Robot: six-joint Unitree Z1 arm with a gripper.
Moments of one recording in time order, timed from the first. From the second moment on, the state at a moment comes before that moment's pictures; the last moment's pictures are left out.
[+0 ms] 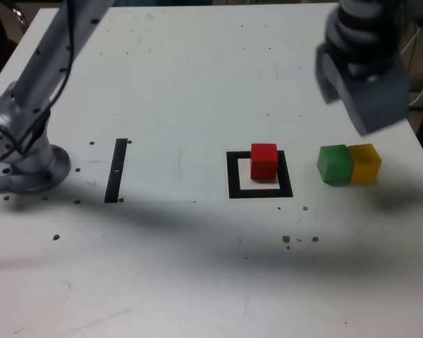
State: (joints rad) arm -0.13 2.28 -2.18 1.35 0.35 1.20
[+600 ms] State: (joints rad) arm -0.15 2.33 -2.16 1.23 0.34 1.25
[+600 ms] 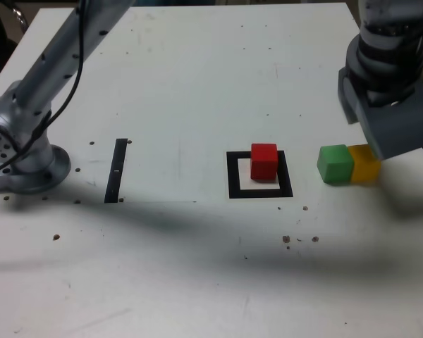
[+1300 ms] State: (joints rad) arm -0.15 2.36 -2.07 1.13 0.31 1.29
